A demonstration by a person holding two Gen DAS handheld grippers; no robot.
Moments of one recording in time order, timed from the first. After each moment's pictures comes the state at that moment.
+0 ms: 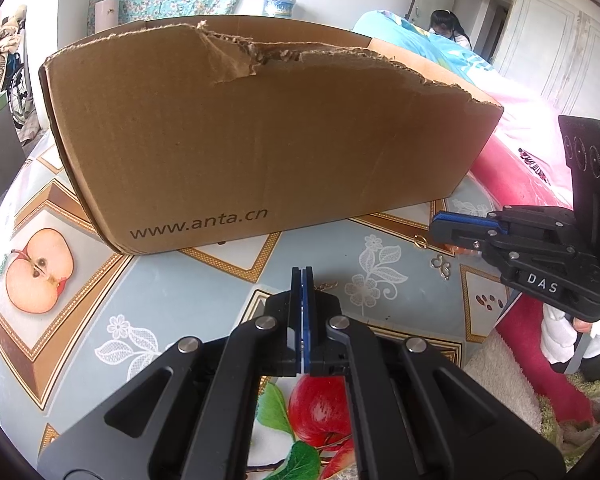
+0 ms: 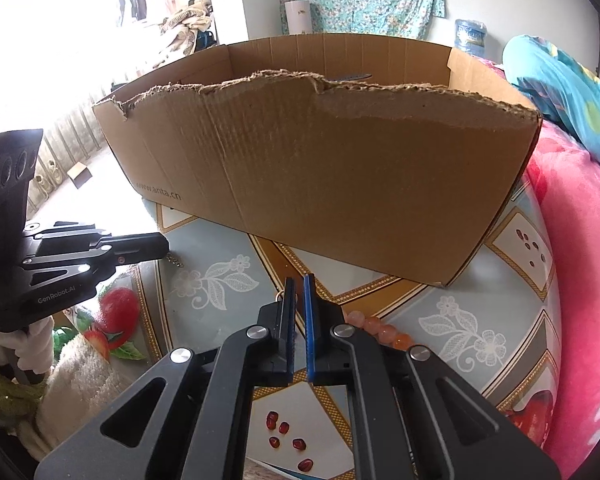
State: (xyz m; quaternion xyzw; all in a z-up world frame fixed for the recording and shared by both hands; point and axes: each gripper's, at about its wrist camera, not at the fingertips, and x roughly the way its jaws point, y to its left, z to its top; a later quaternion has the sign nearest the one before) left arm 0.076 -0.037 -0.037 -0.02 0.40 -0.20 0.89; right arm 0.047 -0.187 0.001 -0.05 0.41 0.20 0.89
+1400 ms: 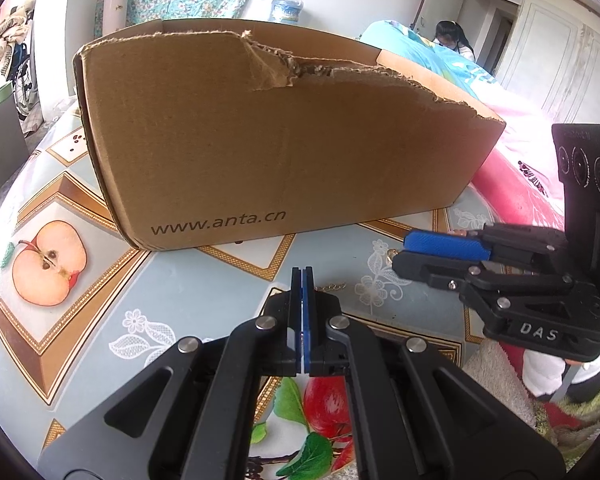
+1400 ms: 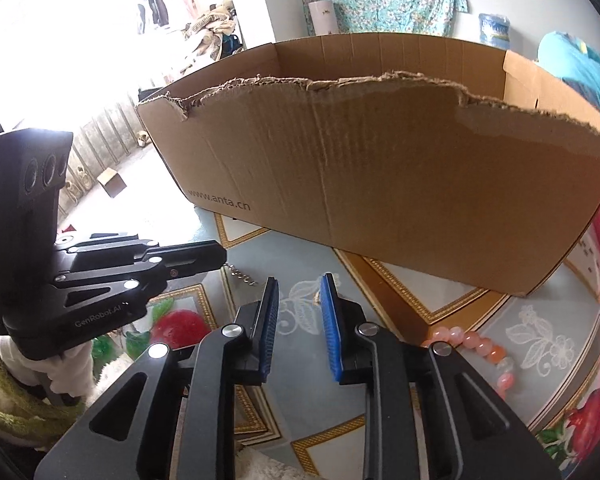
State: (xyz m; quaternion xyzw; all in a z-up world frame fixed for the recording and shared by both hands) left arm 0.075 -0.020 -0.034 -0.04 0.39 -0.20 0.90; right arm 0.054 -0.150 0.002 -0.04 0.40 0.25 0.88
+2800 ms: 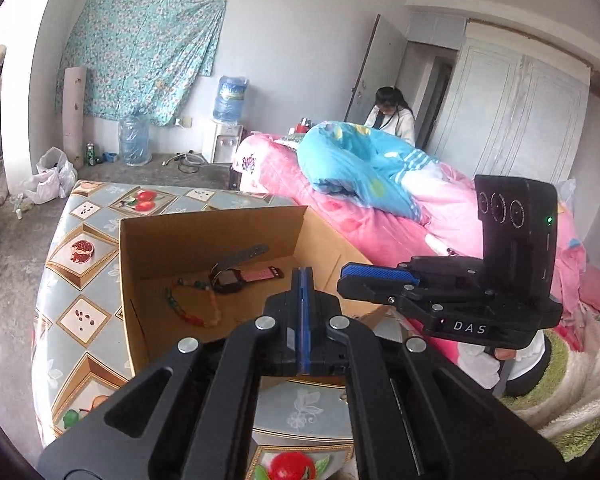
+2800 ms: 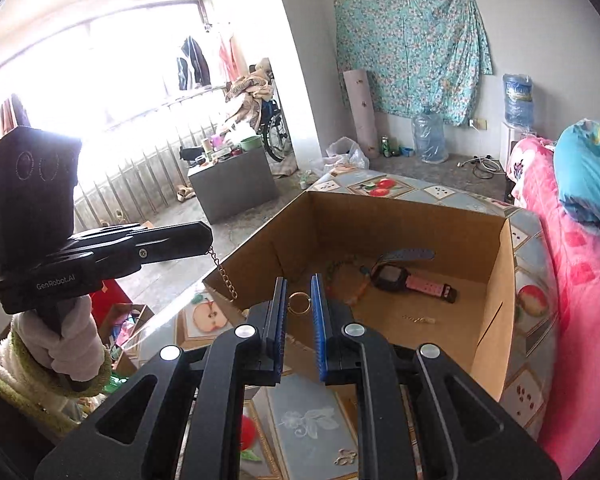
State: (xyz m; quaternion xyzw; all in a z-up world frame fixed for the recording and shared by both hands) left arm 0.104 -0.023 0.130 -0.05 0.28 -0.28 0.91; right arm 0.098 -0.169 0.148 0.01 0.31 0.32 0.89
